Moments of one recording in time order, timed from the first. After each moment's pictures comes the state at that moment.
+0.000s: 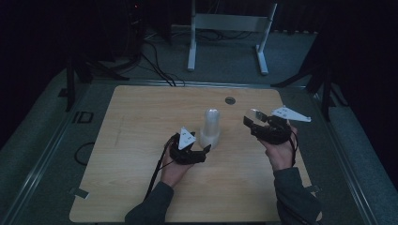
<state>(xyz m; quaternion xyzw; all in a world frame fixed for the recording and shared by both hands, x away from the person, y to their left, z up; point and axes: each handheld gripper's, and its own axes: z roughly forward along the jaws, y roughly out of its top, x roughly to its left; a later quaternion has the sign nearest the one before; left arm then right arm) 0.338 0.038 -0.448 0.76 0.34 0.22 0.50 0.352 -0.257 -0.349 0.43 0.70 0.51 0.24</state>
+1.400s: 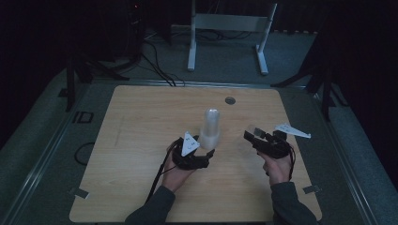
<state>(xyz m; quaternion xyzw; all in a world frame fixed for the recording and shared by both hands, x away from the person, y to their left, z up) 0.322 0.030 -0.447 0.77 0.32 0.23 0.51 0.342 -0.276 -0.406 0.49 0.67 0.54 0.16</state>
